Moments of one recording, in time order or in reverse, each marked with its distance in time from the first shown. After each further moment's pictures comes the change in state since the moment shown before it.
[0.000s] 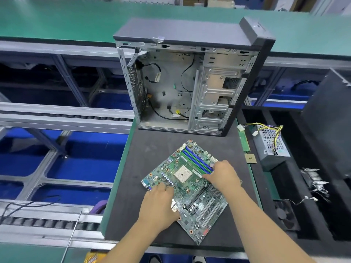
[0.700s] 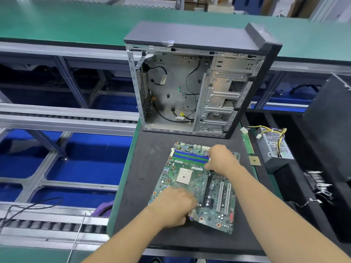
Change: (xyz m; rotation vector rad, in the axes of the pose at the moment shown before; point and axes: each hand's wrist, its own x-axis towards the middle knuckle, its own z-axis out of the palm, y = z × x) left_hand 0.009 0.005 -0.041 0.271 -0.126 0.625; right_hand 0.030 -0.043 -0.044 -0.162 -0.039 -0.151
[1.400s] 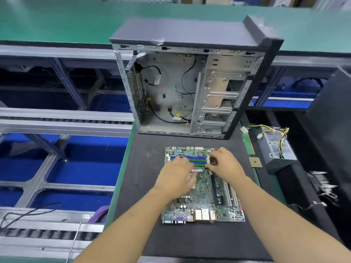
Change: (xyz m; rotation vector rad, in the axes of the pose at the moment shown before) left_hand 0.069 -0.044 -0.002 -0.174 0.318 -0.340; right_hand 0.018 0.050 0.039 0.149 0.169 -0.128
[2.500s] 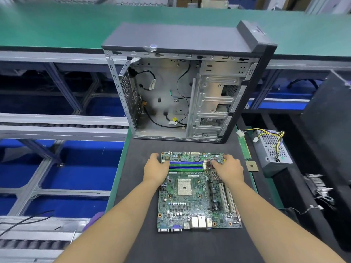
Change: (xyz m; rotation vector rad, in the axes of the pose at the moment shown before) left_hand 0.032 -0.050 0.013 -0.844 0.118 -0.841; right_hand 0.002 0.006 0.001 0.327 0.101 0.569
